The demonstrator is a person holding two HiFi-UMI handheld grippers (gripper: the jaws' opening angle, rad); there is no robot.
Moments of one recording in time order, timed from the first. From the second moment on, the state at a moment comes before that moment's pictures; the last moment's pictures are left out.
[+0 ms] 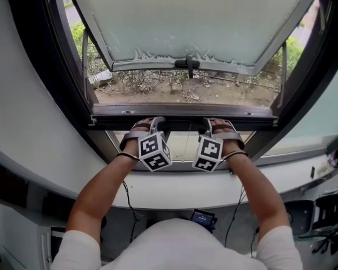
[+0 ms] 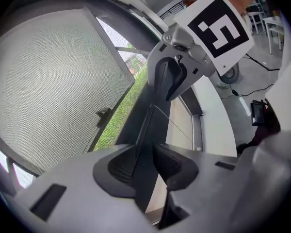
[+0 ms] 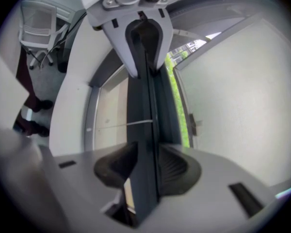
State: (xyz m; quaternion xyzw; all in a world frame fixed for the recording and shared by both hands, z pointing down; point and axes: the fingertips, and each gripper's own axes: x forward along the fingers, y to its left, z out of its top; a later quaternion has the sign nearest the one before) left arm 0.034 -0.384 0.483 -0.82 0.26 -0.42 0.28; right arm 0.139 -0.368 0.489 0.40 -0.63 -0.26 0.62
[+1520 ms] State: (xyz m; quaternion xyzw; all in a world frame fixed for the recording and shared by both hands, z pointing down) left arm 0.034 -0.387 0.375 -0.84 0.29 -0.34 0.30; right arm 0.138 -0.376 0.385 0.46 -0.61 -0.33 0.56
